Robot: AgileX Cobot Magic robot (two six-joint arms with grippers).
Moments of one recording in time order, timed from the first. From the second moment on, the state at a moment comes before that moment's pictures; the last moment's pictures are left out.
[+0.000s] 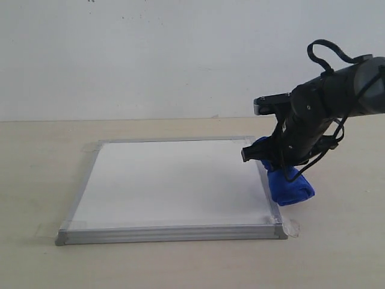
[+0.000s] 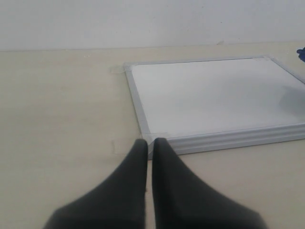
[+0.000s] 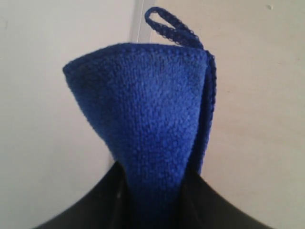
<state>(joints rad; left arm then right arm) -0.05 0.00 0.00 -0.03 0.34 -0.01 0.32 2.02 -1.34 -0.23 0.51 0.33</state>
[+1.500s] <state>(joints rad) -0.05 0.00 0.00 -0.03 0.34 -0.01 0.27 2.09 -1.34 -0.22 0.42 0.30</state>
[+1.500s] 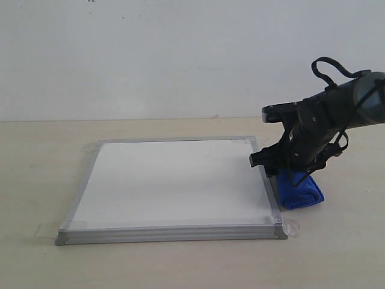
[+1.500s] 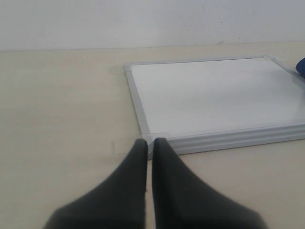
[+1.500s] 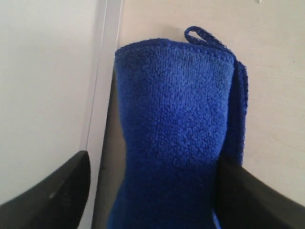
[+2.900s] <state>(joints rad) -0.05 0.00 0.00 -0.03 0.34 -0.01 0.28 1.99 -1.34 -0.12 0.44 0.22</state>
